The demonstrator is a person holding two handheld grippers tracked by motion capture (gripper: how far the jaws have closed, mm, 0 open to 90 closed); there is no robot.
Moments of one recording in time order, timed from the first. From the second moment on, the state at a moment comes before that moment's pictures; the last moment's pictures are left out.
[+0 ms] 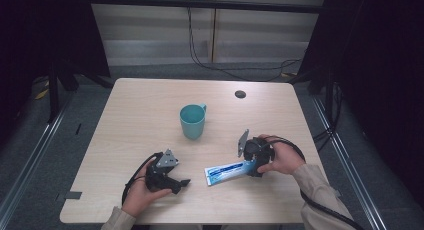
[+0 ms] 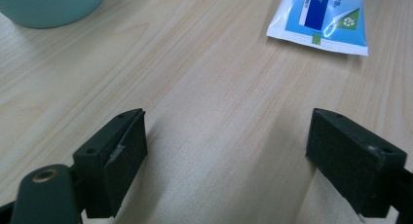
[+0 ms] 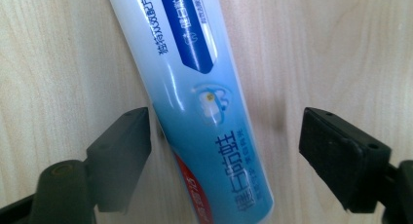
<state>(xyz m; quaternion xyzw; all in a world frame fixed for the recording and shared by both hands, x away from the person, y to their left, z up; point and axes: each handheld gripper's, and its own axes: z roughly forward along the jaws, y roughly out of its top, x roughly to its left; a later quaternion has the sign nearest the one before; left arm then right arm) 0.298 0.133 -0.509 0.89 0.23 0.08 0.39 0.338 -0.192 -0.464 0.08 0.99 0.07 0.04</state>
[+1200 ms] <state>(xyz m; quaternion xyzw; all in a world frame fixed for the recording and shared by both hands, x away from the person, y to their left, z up) 0.298 0.133 -0.509 0.89 0.22 0.08 0.39 0.331 -0.202 -0.457 0.10 0.99 0.11 0.00</state>
